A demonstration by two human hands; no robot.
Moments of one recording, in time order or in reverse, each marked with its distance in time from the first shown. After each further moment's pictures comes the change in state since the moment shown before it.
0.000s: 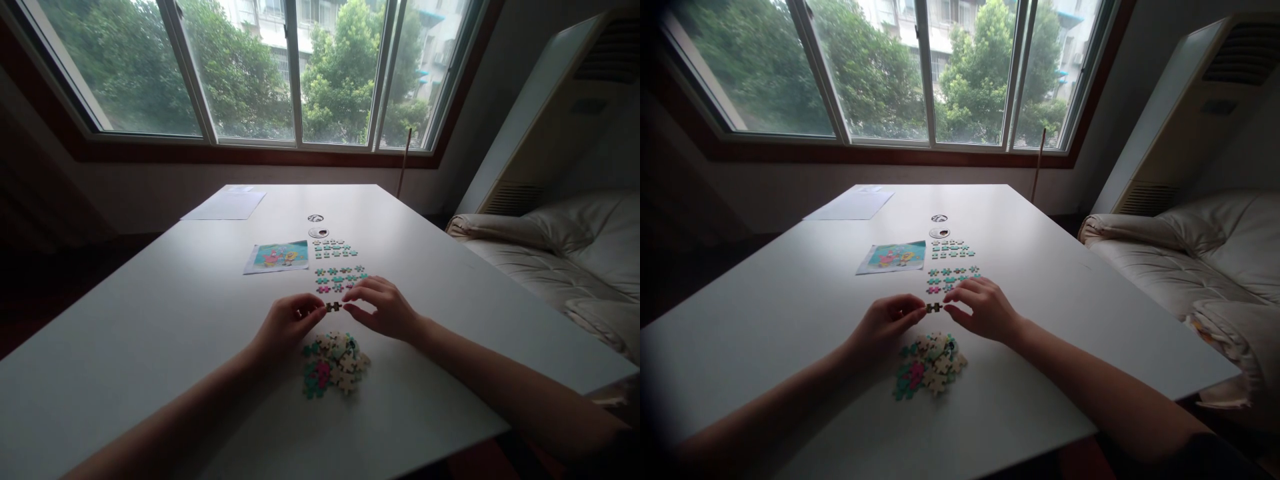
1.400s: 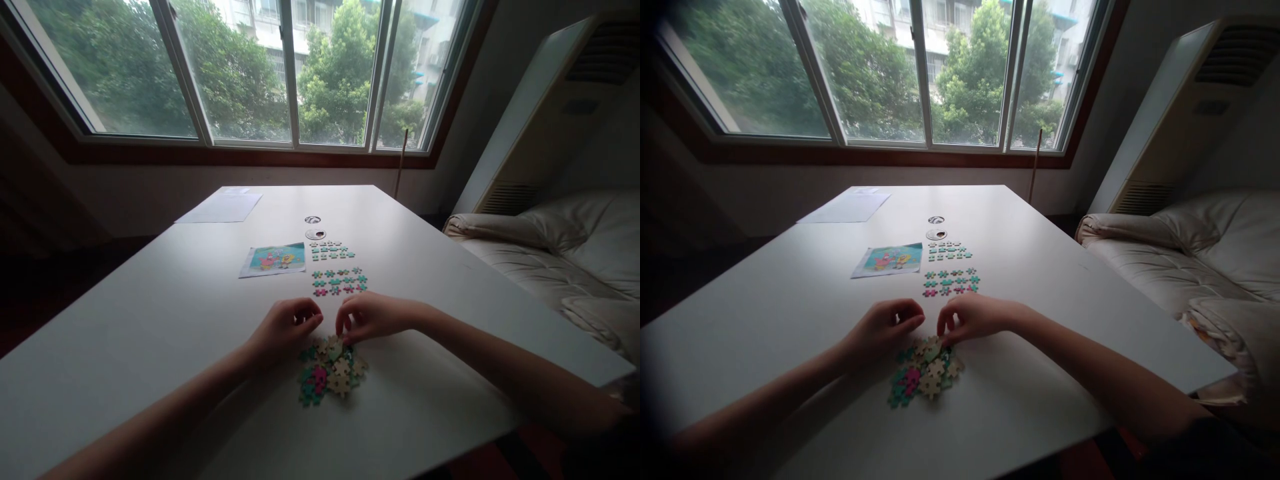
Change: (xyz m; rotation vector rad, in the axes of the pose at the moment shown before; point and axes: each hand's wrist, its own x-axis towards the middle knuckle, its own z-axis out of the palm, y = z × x) left_hand 0.010 0.009 -0.006 0.250 -0.117 0.006; right_hand 0.023 0.008 -0.014 0.444 -0.748 0.183
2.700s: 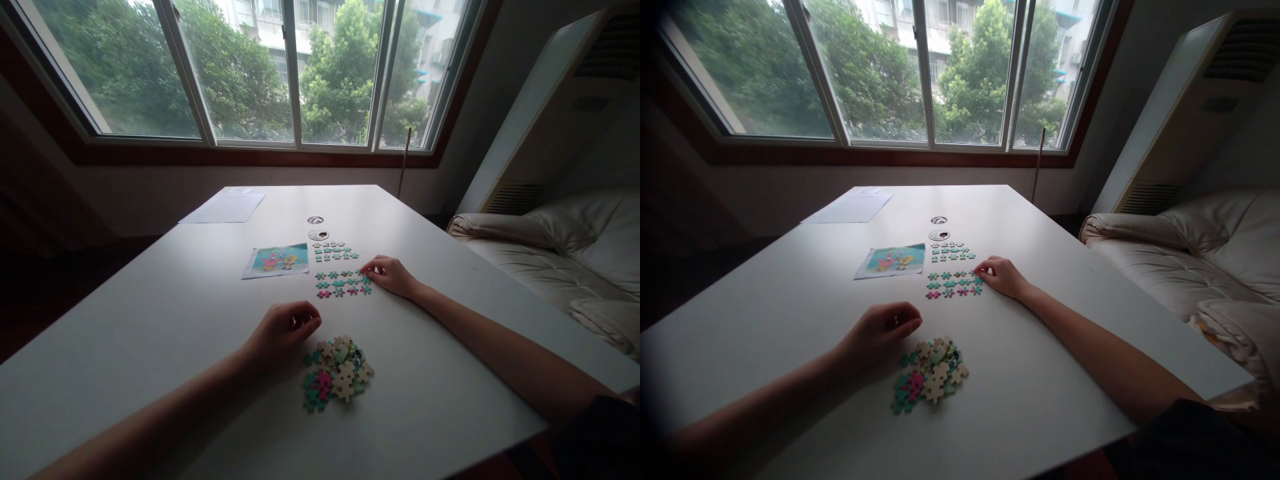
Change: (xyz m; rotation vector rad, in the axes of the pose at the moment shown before) left_hand -0.005 -0.016 -0.003 -0.044 0.018 0.036; right_hand -0.001 0.107 -0.017 -0.214 0.676 0.175
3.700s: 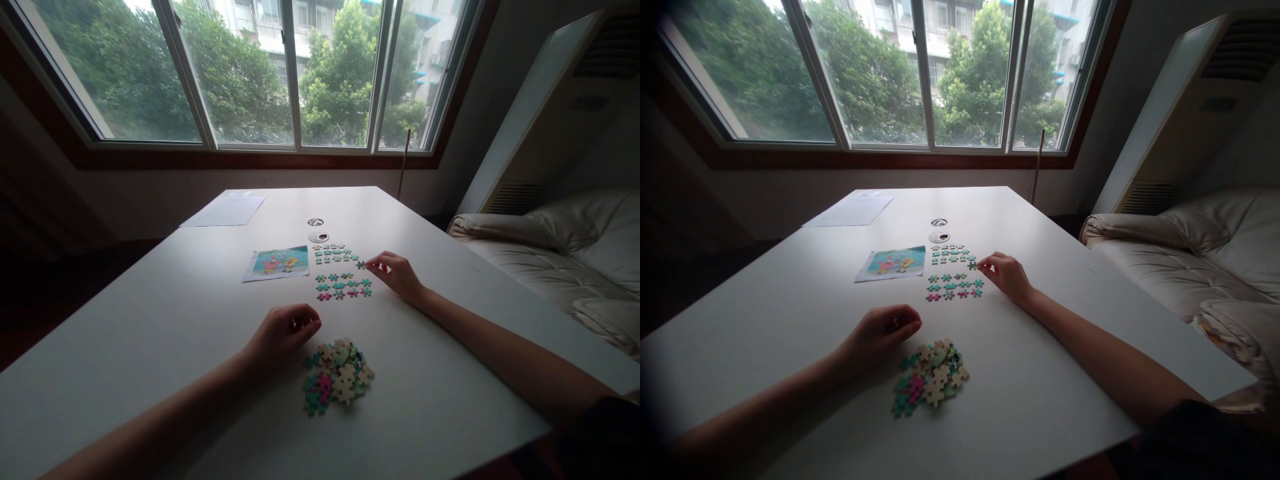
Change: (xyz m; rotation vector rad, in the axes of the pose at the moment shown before) left_hand 0.000 -0.001 0.001 -0.021 0.001 -0.002; right_hand -0.004 -0.013 -0.009 -0.131 0.213 -0.053
